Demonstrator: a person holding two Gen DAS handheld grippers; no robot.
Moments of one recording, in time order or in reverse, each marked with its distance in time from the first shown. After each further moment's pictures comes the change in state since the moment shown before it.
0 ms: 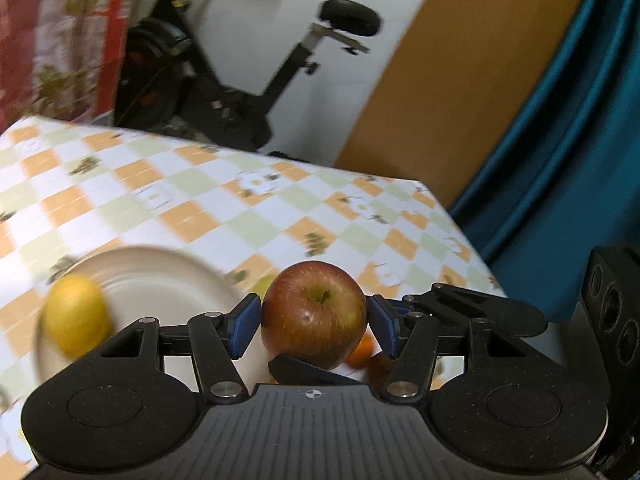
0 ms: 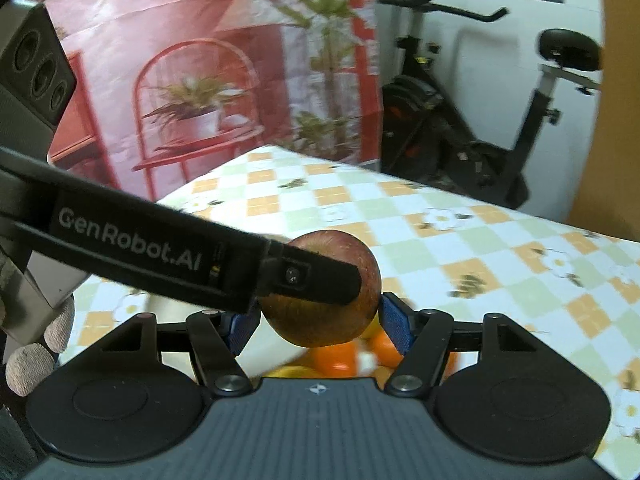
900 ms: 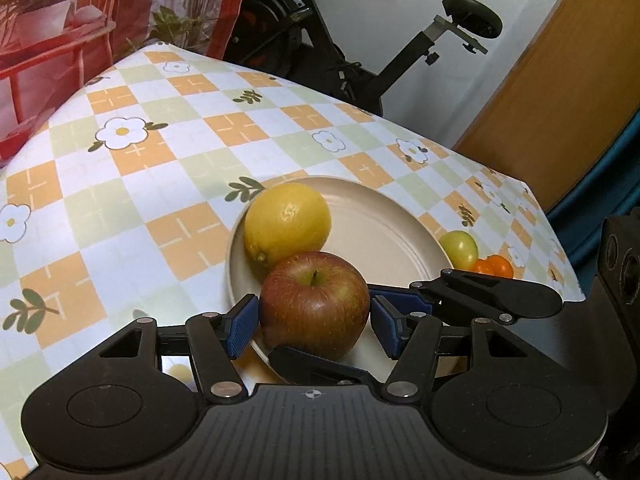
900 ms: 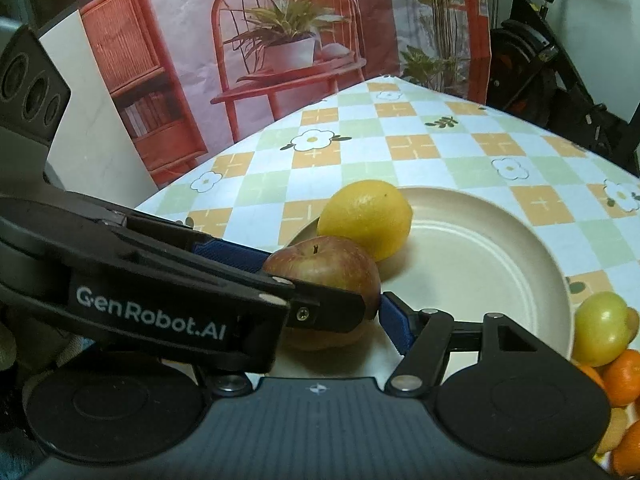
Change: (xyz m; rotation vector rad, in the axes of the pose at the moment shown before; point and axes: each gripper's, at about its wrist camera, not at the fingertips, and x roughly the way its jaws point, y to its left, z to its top) left arm -0.031 0.122 -0.035 -0.155 0.054 0.187; right arm 0.115 0.095 -0.002 -0.063 0.181 0.220
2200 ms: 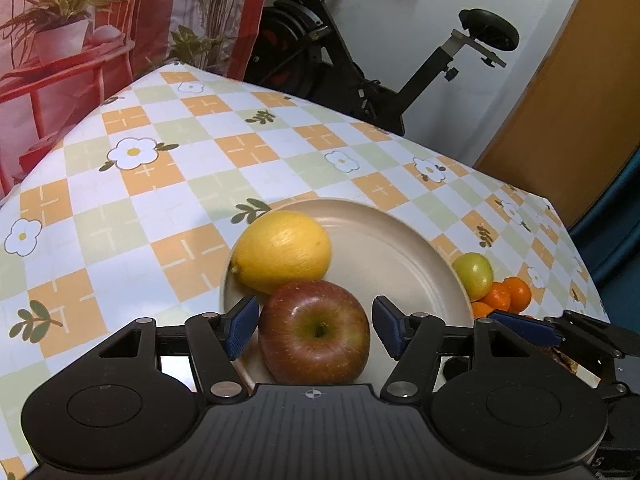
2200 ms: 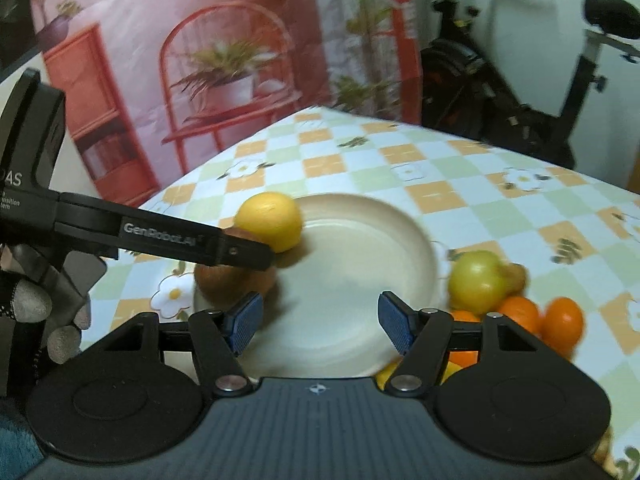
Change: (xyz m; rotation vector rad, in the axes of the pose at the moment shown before) left arm -0.001 -0.020 0.005 -0.001 -0.057 0.086; right arm -0.073 -0.035 -0.030 0.103 -0.114 -0.146
